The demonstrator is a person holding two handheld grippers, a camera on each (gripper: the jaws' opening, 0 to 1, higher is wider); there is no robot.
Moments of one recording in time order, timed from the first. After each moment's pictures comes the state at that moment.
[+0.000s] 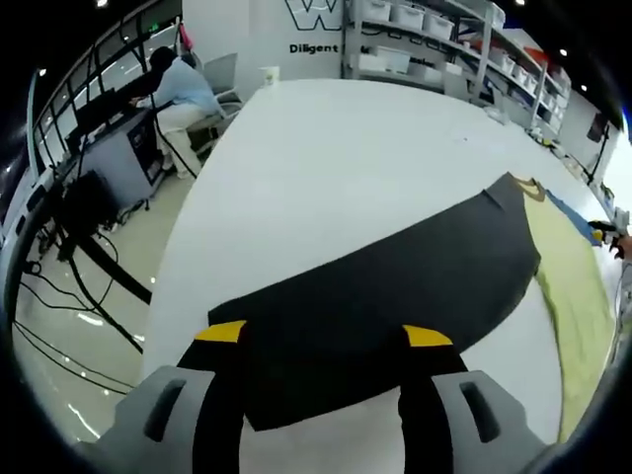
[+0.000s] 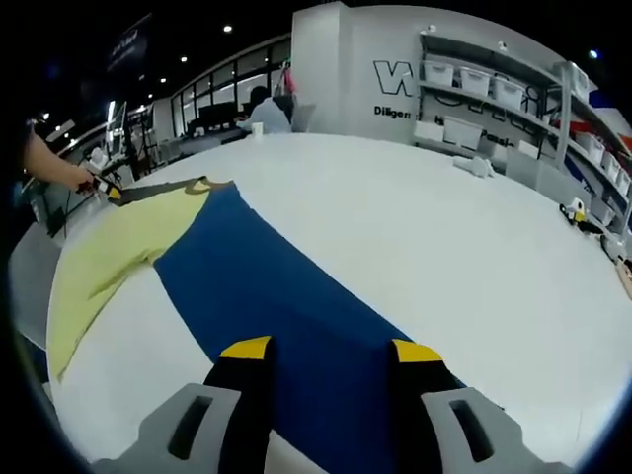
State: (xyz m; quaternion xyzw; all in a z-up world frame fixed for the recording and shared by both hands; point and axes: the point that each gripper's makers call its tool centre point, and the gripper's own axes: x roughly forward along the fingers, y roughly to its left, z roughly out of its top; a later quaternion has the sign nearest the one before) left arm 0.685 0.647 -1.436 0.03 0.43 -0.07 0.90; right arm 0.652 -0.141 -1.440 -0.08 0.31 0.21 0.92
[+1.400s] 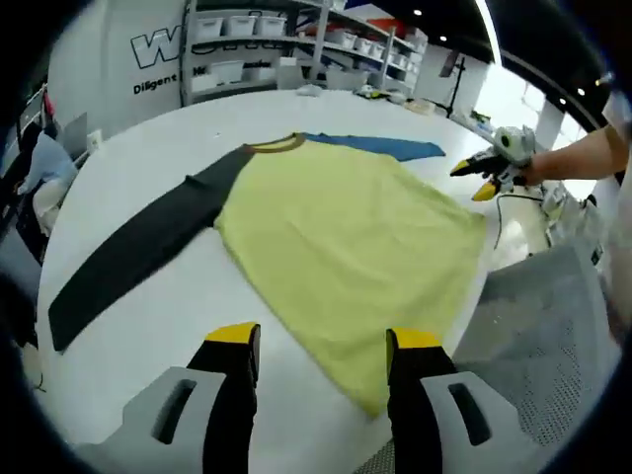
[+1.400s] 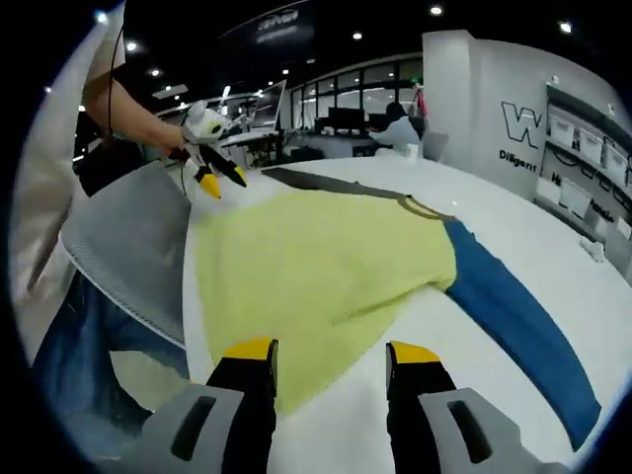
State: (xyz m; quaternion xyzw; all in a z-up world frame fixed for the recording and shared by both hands) left arm 0.475 0.404 -1.408 0.11 0.40 -0.40 0.82; right arm 0.455 0.088 -1.412 -0.15 0.26 0.47 0.83
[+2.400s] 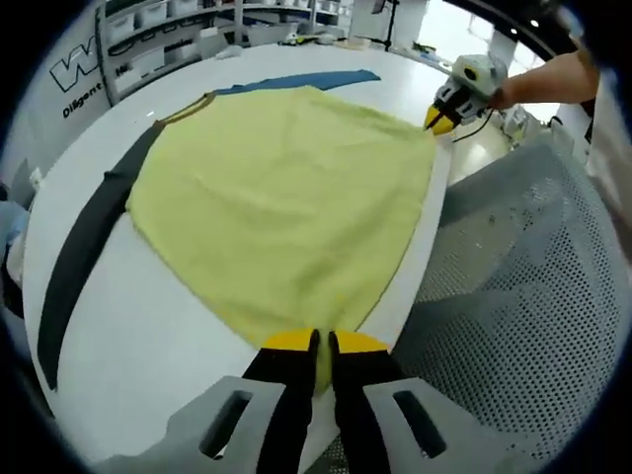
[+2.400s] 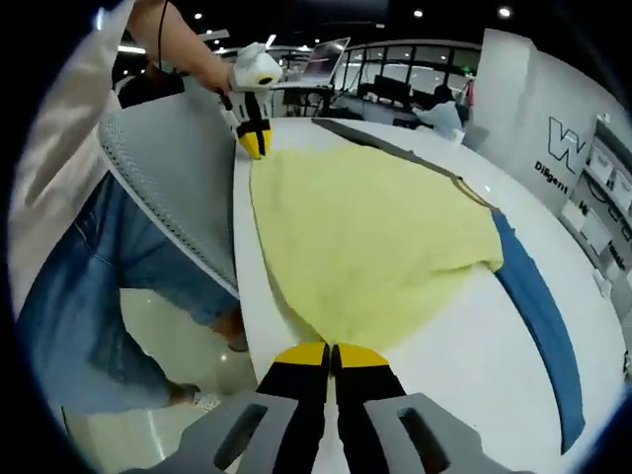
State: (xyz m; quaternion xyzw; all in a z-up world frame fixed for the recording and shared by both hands) left arm 0.434 0.390 -1.445 0.21 0.44 -0.45 0.75; right arm 0.410 0.090 -1.434 -0.25 0.28 0.48 0.79
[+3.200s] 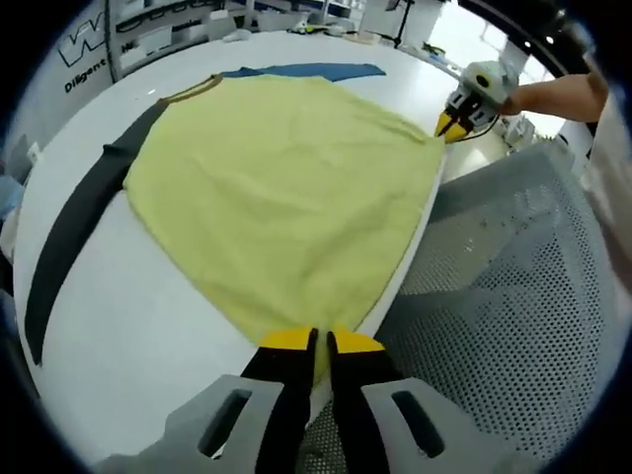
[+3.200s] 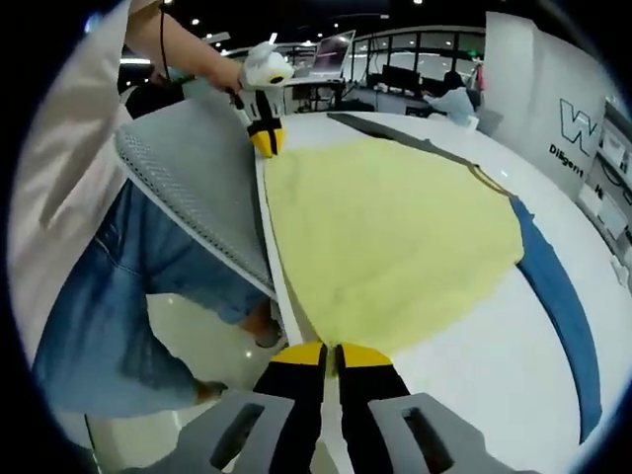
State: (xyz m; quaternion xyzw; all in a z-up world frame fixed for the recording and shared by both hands) left arm 0.418 0.396 -1.447 0.18 0.48 -0.45 0.73; right arm 0.384 0.093 -1.440 -0.22 0.33 0.51 0.77
